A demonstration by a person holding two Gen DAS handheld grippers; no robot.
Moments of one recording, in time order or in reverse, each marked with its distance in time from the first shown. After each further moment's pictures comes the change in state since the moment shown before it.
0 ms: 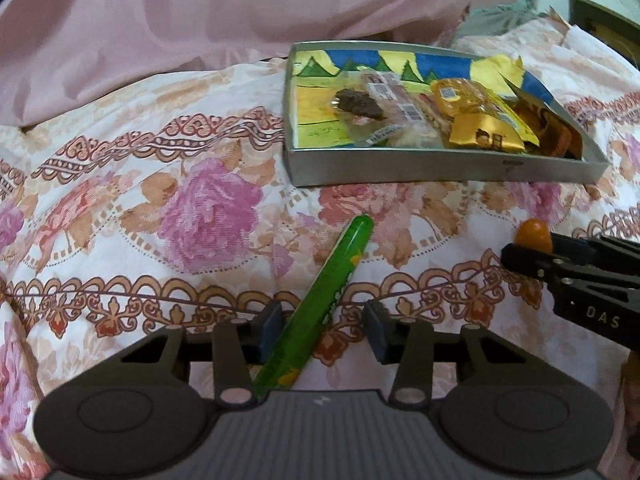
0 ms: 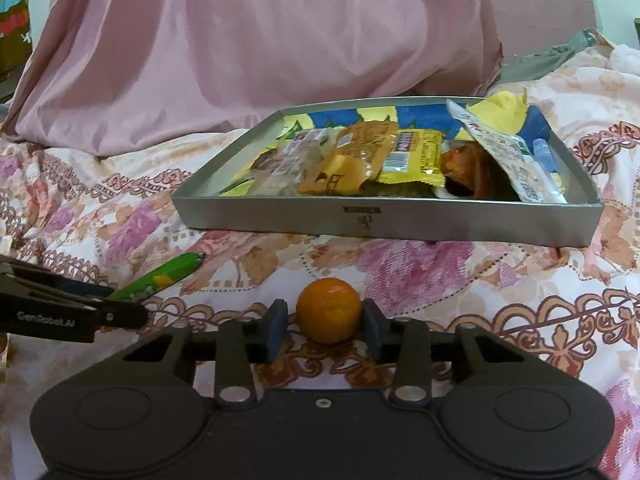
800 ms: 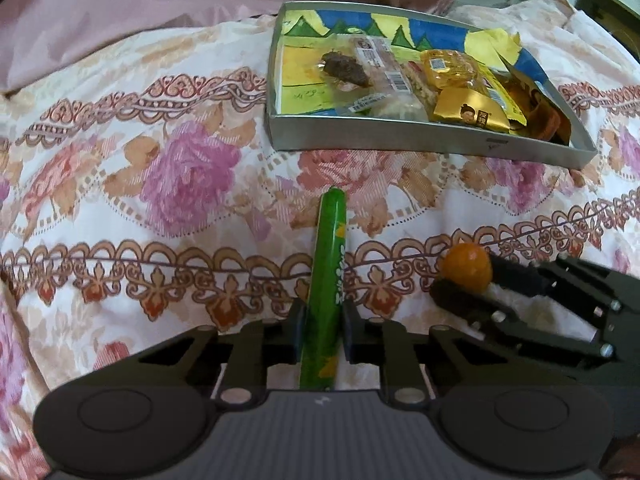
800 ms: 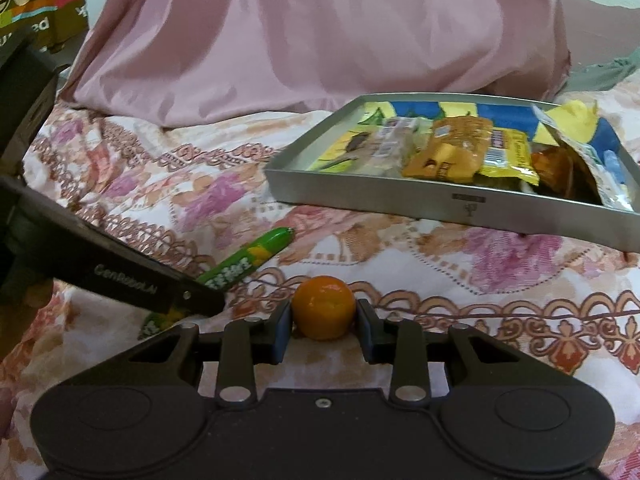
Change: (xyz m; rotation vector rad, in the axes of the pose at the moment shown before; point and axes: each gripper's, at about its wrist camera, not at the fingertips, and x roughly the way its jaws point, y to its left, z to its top) left arm -0.007 -0.004 0.009 -0.066 0.162 -0.056; right arm -0.007 0.042 -0.008 -0.089 0.041 0.146
